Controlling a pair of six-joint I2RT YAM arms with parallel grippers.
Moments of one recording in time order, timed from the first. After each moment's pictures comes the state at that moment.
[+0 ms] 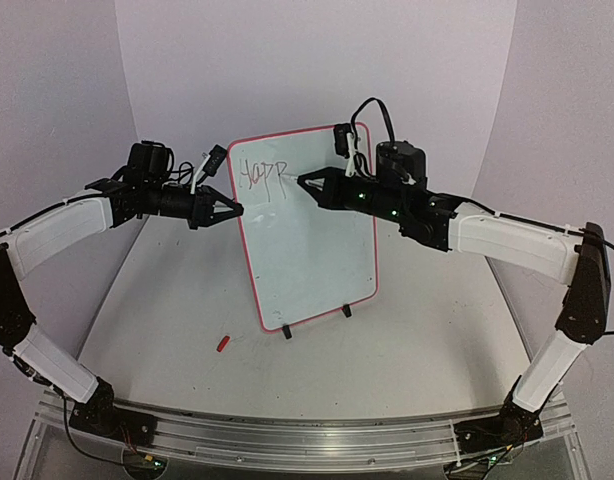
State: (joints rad) left arm -0.41 1.47 1.28 -0.32 0.80 0.12; right arm 0.80 1.69 1.45 0.14 -0.15 0.47
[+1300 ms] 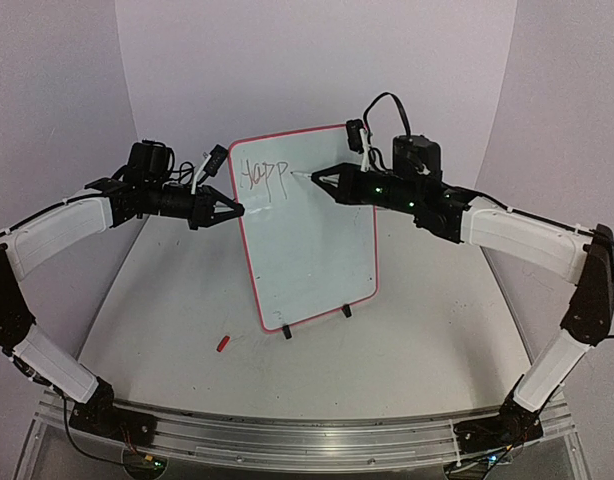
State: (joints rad) left arm -0.42 1.47 1.28 -0.33 0.80 0.13; right arm 0.72 1.65 1.44 0.09 -0.27 0.42
